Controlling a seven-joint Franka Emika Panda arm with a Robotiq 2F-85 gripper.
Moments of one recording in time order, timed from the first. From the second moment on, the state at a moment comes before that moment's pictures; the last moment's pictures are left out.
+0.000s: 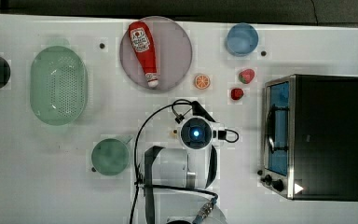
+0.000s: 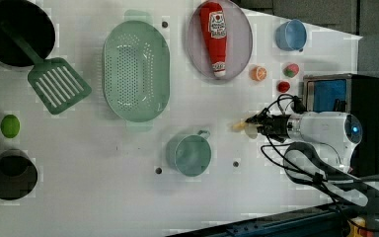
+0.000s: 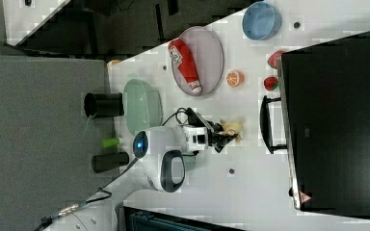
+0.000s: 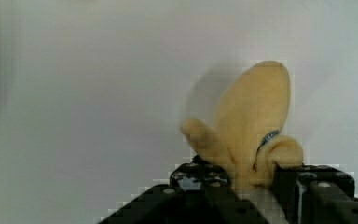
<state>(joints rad) -0.02 0.36 -0.04 -2.46 -0.02 1.25 0.02</state>
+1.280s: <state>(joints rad) -0.01 -0.29 -0.16 -1.95 -0.03 0.23 0.00</state>
